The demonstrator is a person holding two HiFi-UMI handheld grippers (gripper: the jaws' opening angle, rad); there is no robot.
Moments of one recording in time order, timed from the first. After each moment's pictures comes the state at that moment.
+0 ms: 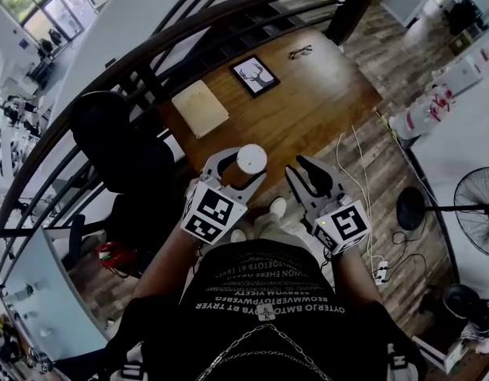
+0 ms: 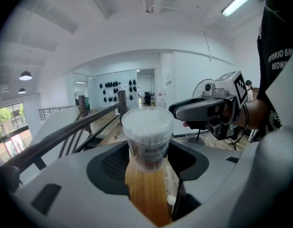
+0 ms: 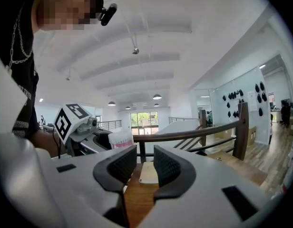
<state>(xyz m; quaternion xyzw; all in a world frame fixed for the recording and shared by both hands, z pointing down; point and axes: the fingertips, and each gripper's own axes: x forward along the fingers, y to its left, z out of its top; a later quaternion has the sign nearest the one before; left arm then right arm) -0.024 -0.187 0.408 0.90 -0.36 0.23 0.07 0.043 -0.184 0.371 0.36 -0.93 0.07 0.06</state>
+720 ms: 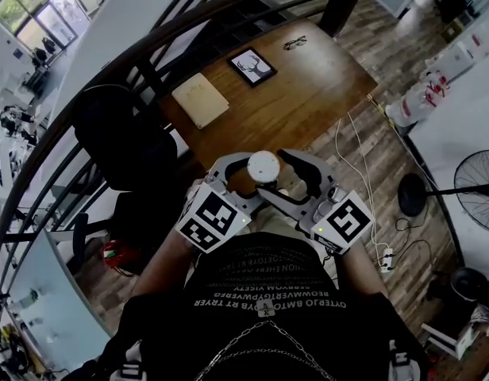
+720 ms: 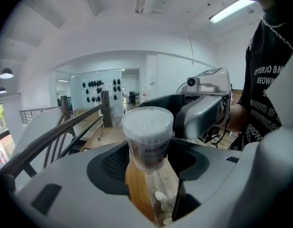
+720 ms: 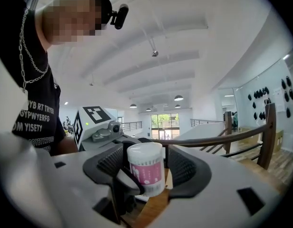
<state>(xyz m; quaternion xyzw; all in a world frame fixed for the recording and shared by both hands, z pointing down) -0.007 -0.117 0.379 0.93 -0.27 0.24 0.06 -0.021 -0.109 0.326 0.23 -0.97 0.04 0.06</state>
